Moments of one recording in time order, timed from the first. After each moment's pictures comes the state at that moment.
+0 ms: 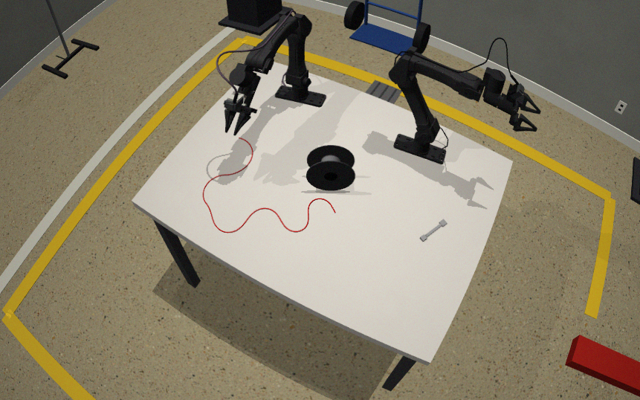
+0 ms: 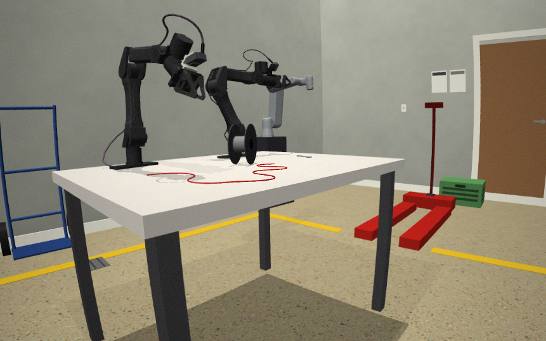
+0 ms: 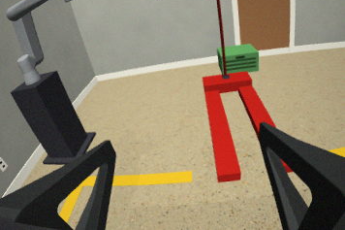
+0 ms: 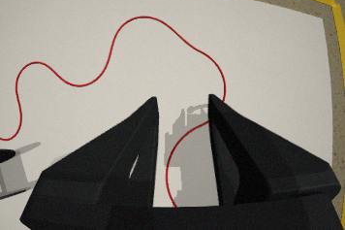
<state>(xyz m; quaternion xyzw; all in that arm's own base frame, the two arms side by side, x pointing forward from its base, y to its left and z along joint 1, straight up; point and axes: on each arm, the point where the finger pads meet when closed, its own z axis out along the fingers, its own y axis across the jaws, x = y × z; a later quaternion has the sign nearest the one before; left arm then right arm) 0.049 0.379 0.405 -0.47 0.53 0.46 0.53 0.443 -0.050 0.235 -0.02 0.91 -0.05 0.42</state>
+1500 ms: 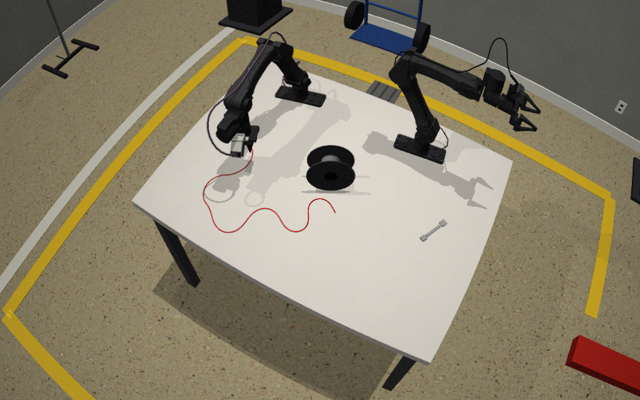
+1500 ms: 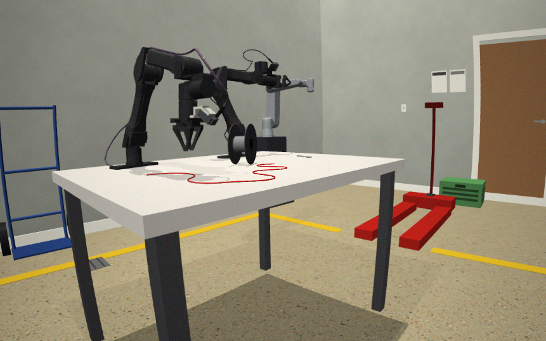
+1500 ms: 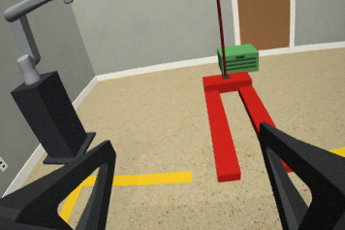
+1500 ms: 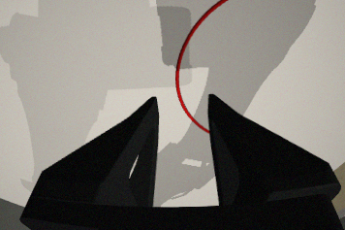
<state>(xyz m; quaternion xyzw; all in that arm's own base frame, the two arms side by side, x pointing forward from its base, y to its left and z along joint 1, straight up) 0.049 0.379 0.405 -0.47 0.53 0.46 0.53 0.385 -0.044 0.082 -0.12 0.99 0.00 -0.01</state>
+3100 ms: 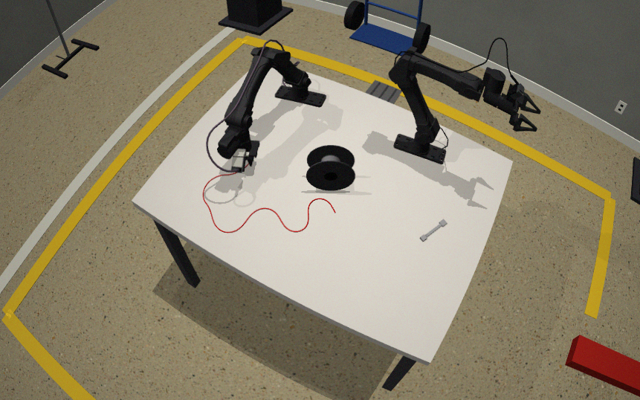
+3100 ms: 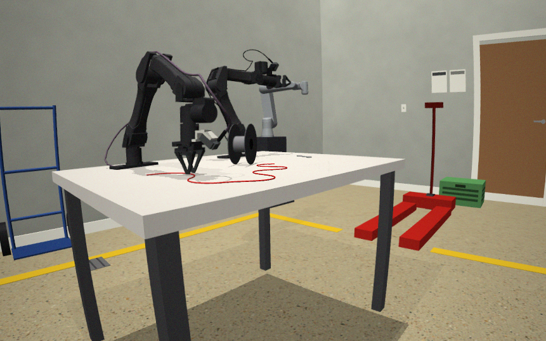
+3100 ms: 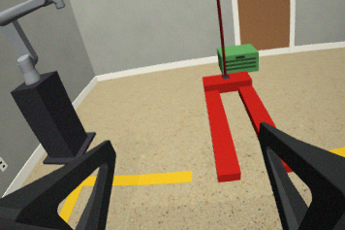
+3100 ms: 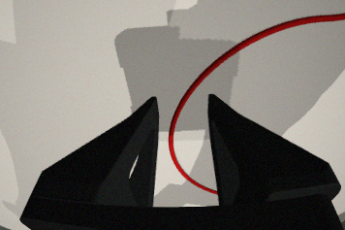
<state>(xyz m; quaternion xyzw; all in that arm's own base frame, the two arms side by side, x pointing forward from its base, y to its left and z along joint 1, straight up) 0.049 0.379 0.405 -0.47 0.53 0.46 0.53 0.391 -0.046 0.011 -0.12 0.99 0.00 -0.01</state>
